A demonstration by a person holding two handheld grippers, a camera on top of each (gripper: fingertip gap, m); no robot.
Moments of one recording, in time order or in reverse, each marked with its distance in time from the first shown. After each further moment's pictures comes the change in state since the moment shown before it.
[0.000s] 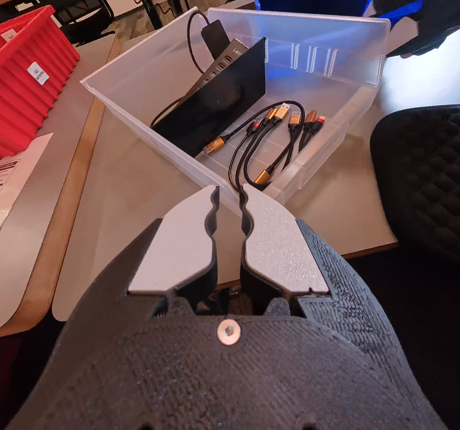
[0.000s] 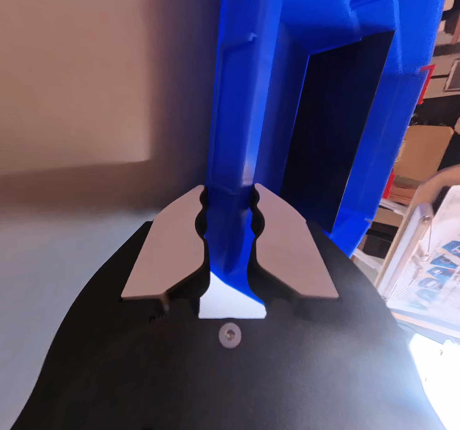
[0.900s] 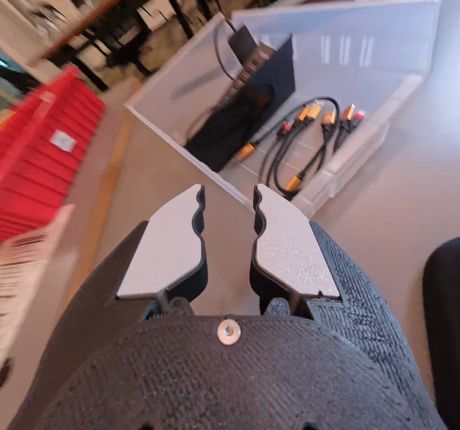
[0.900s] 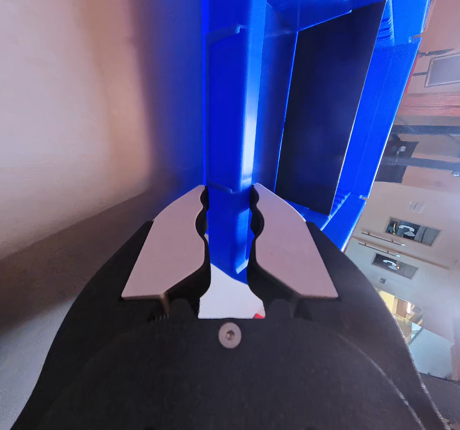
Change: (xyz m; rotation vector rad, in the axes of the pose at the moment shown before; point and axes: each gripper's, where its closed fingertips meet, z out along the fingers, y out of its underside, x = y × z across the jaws) left arm 0.021 -0.085 0.115 -0.034 -0.173 0.132; right arm -0.004 0.444 -0.074 -0.125 0.073 0.100
